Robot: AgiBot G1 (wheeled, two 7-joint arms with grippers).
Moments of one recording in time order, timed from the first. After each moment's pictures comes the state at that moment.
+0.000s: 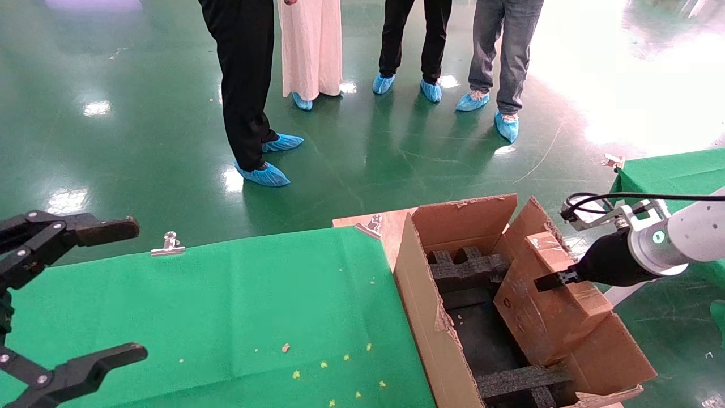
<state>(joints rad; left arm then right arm) -1.09 0.59 0.33 -1.27 0.69 1.47 -0.16 2.22 -0.62 -2.52 0.95 -0.98 -0.70 1.27</state>
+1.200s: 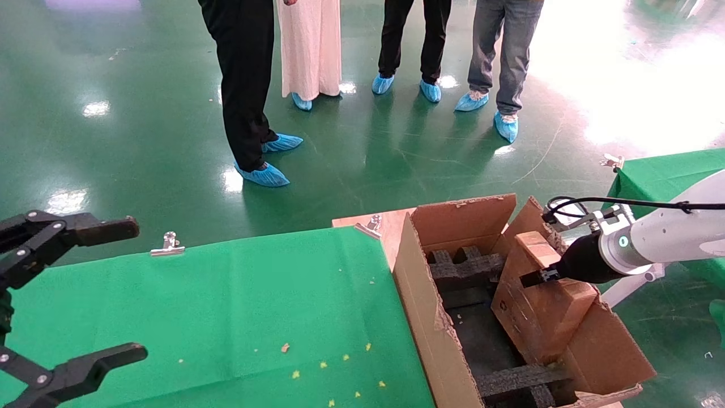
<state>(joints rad) -1.09 0.59 0.33 -1.27 0.69 1.47 -0.16 2.00 -0.71 -2.42 0.74 -0.86 -0.65 1.15</state>
